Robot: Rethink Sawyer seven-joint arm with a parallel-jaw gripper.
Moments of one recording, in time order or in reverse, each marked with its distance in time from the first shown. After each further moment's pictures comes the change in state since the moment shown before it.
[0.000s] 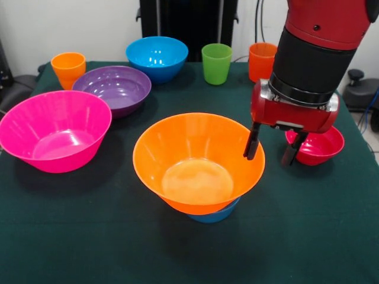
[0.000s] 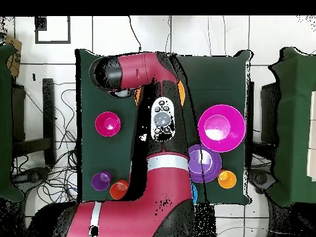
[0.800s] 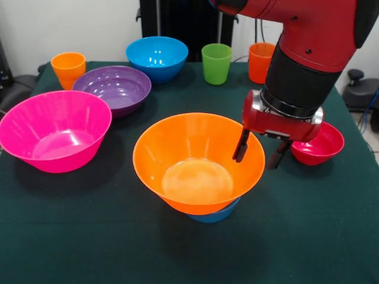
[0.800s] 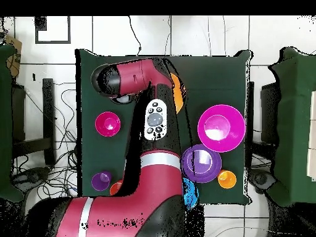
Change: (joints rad) arm 0.040 0.054 -0.070 0.000 -0.015 -0.004 0.000
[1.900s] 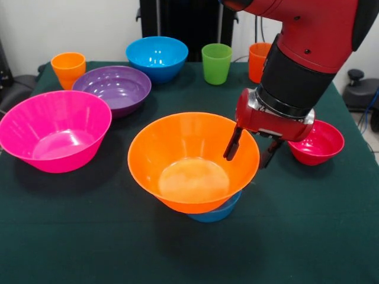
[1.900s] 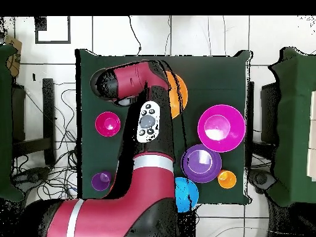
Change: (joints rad) arm 0.035 0.008 -0.054 0.000 -0.022 -0.019 0.000
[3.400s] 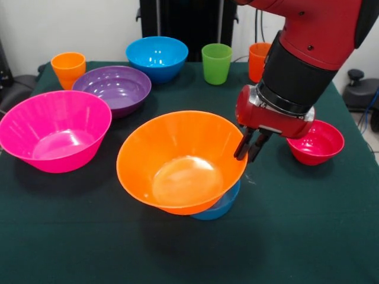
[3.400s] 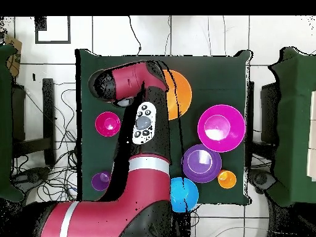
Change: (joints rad) arm 0.022 -0.001 -0.030 0.000 0.000 0.000 0.000
